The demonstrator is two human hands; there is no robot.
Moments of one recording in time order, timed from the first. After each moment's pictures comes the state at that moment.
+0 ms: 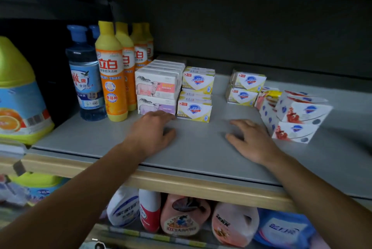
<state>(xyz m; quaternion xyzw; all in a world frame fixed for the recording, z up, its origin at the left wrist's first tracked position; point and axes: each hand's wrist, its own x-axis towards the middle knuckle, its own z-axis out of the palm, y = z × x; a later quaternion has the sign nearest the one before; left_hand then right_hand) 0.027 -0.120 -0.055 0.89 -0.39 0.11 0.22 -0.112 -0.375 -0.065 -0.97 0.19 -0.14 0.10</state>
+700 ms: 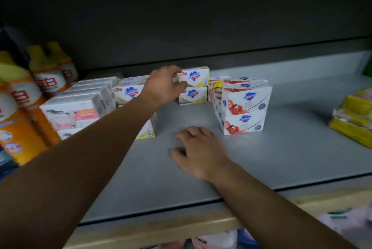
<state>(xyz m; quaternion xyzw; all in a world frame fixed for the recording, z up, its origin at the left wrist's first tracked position) 0.048 -0.350 0.031 0.83 -0.46 0.13 0.28 -0.112 -0.374 -0.073 -0.97 0.19 -0.13 0.11</state>
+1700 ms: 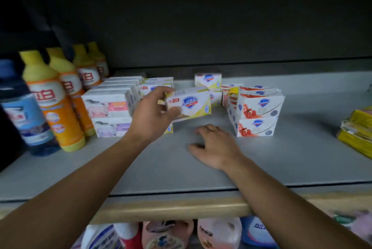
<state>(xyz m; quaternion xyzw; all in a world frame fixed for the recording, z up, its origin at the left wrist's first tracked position) 0.001 -0.233 -0.003 0.74 -0.39 0.08 0.54 -0.113 -0.373 -0.066 -0.96 0.20 -0.13 0.13</state>
